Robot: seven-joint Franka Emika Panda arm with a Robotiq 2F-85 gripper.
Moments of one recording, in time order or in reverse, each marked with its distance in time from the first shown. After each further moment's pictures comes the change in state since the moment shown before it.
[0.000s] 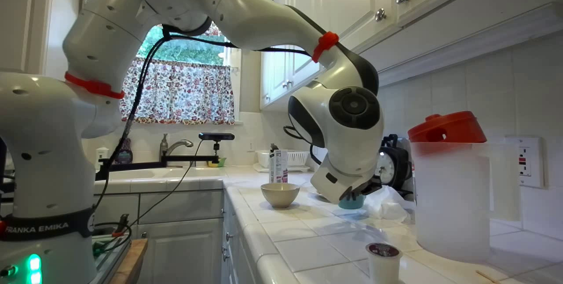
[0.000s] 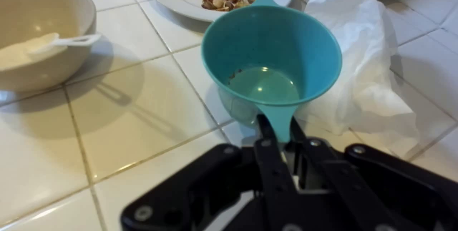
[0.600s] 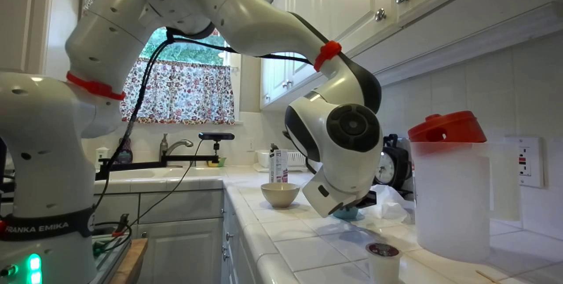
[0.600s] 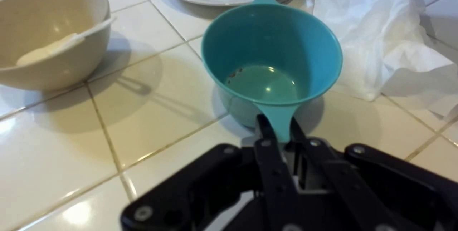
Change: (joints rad) arm -0.005 0.039 -0.026 -0.014 0.000 -0.056 0.071
